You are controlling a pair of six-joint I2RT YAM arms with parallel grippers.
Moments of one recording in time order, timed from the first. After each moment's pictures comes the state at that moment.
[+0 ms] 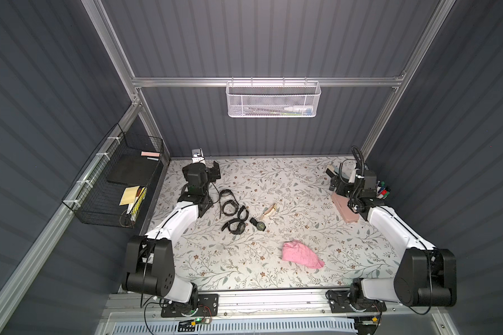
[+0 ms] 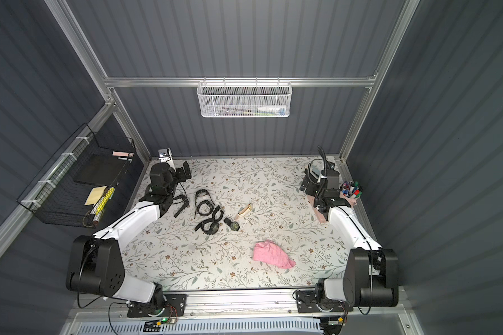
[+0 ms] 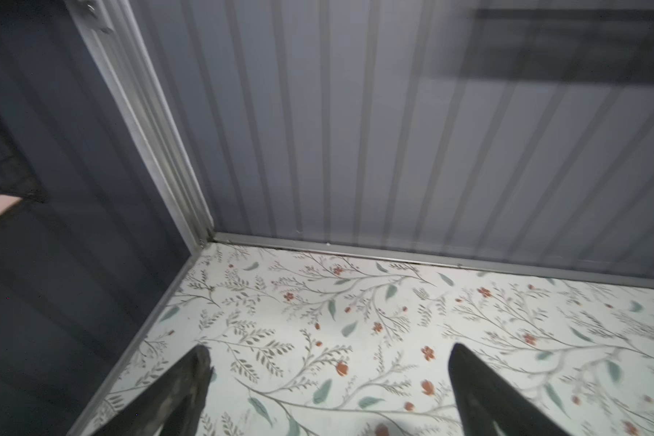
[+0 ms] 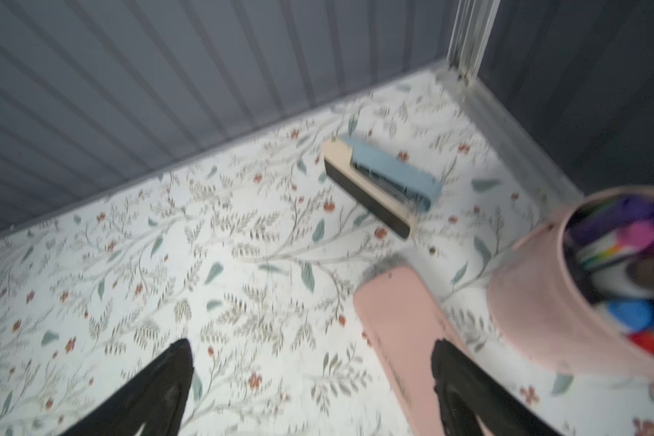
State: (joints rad) left arm -0.15 1.49 1.06 0.17 -0.25 -0.11; right arm 0.00 1.35 0.90 -0.18 -0.01 0.32
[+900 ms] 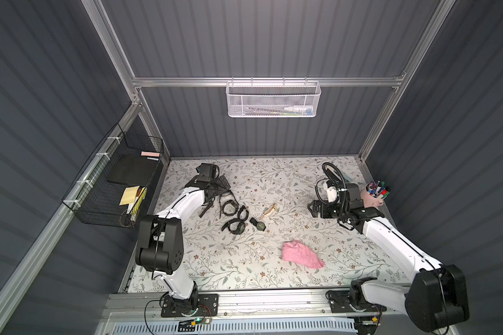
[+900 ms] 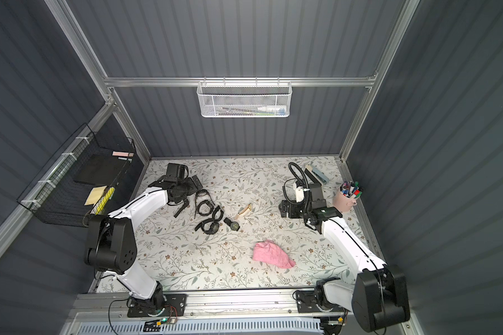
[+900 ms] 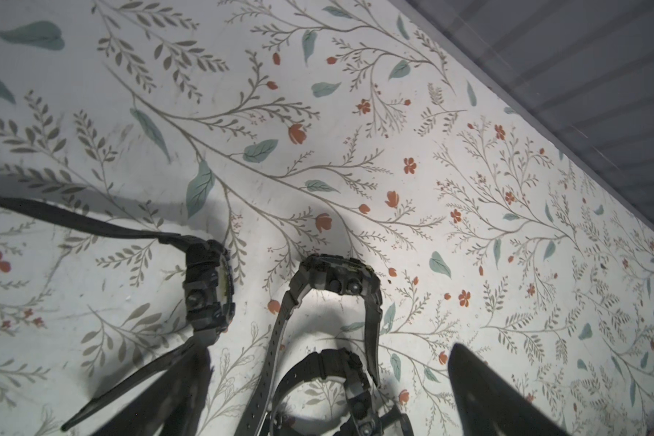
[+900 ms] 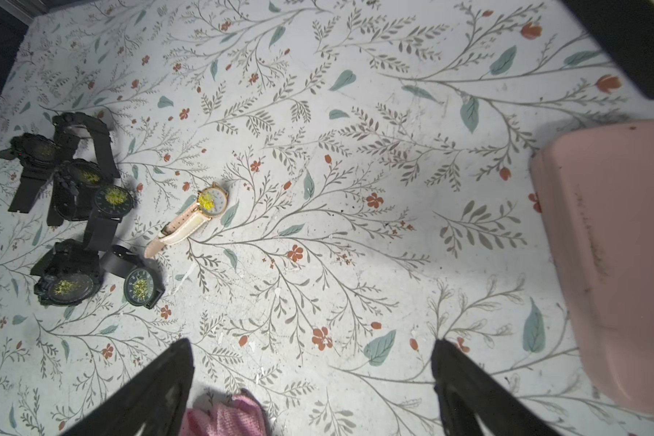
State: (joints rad) left arm -0.16 1.71 1.24 -0.43 -0.06 -0.71; right arm 0.21 1.24 0.81 -0.42 -0.21 0.20
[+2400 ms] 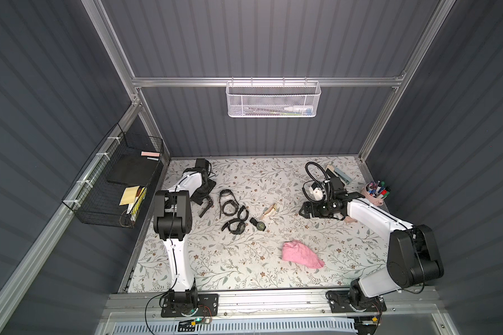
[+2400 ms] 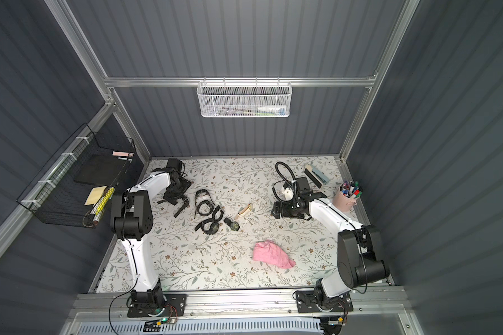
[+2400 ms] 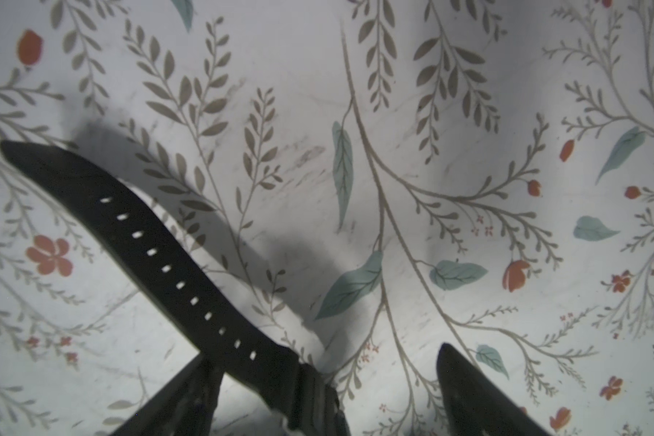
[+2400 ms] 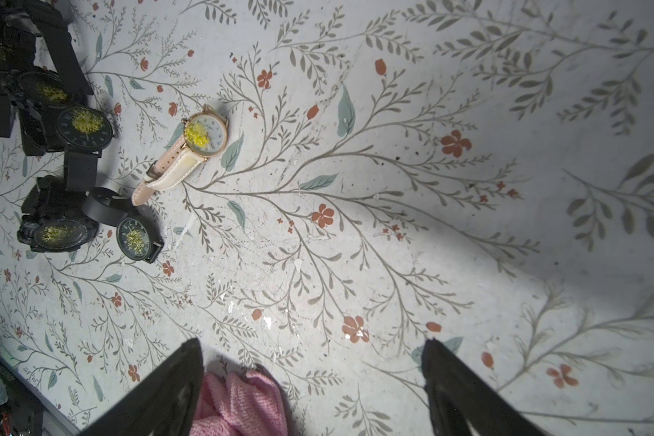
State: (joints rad) left arm 0.00 2.12 1.62 -0.74 -0.13 -1.07; right arm 0.24 1.52 0.98 -0.58 -0.33 0.15
